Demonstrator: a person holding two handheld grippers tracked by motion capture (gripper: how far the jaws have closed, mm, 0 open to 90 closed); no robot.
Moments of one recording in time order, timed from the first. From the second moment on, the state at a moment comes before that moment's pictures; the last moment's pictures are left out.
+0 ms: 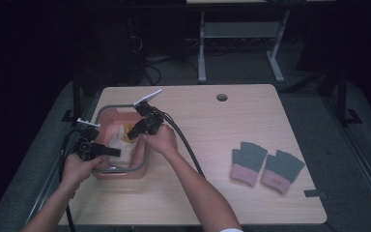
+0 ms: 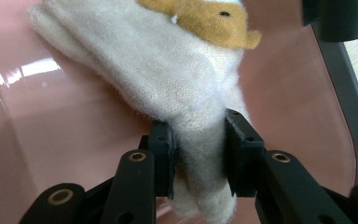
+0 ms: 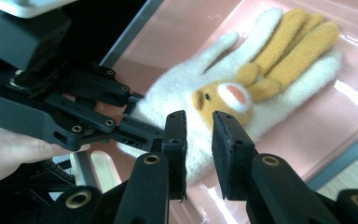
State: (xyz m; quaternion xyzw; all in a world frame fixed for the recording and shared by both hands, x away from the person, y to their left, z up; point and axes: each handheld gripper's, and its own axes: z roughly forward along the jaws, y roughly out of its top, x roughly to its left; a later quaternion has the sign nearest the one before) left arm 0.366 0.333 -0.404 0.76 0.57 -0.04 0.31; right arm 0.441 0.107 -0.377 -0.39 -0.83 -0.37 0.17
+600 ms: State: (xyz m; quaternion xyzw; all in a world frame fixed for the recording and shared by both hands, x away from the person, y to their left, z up) left arm 0.364 0.339 -0.373 0.76 0.56 0.01 0.33; right arm 0.433 0.084 -0.364 -0.38 -0.82 -0.39 0.17
